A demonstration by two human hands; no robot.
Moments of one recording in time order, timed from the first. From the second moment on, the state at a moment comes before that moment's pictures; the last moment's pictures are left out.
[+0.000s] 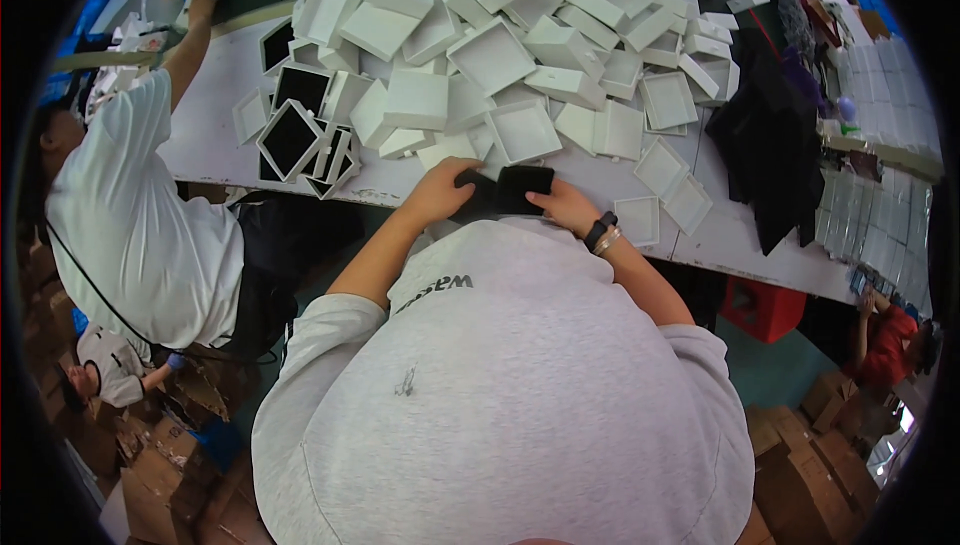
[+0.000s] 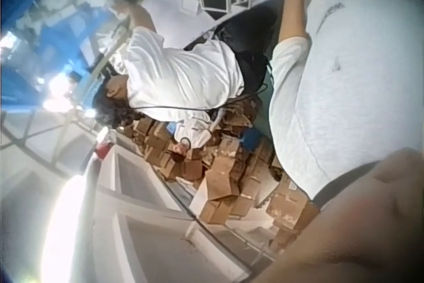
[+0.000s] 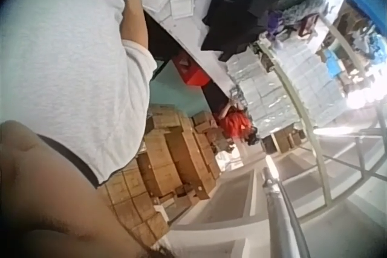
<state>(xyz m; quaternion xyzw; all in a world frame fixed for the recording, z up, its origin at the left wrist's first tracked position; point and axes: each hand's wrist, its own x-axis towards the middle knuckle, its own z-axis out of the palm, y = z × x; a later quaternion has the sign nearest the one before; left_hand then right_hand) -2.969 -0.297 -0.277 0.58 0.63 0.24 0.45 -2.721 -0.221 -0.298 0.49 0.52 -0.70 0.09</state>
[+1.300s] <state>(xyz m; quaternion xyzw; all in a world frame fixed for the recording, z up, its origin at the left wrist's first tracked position) -2.884 -0.253 -0.243 0.38 0.53 0.37 0.66 -2.676 -0.208 -0.242 0.45 0.43 -0.73 -0.27</state>
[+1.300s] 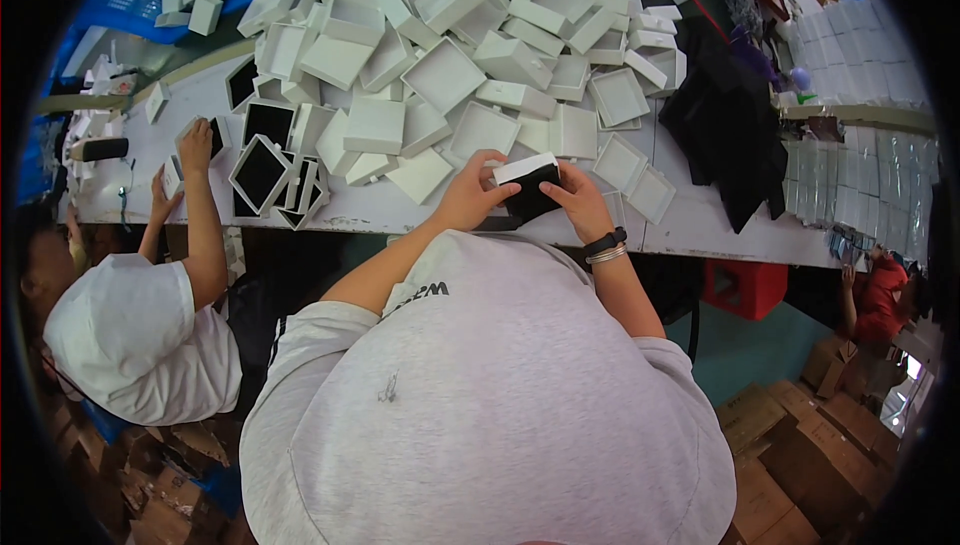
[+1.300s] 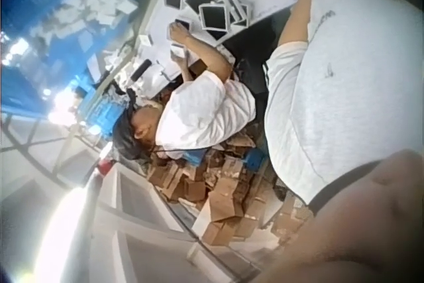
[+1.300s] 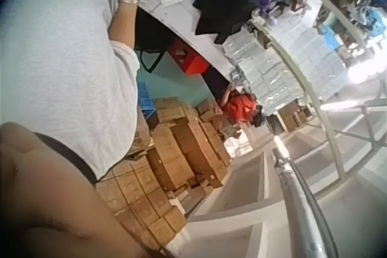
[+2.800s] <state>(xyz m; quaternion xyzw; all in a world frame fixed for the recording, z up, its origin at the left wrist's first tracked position) -2.961 -0.292 -0.106 0.32 0.71 0.42 0.47 -2.738 -0.184 -0.125 0.31 0.52 -0.78 -0.18</state>
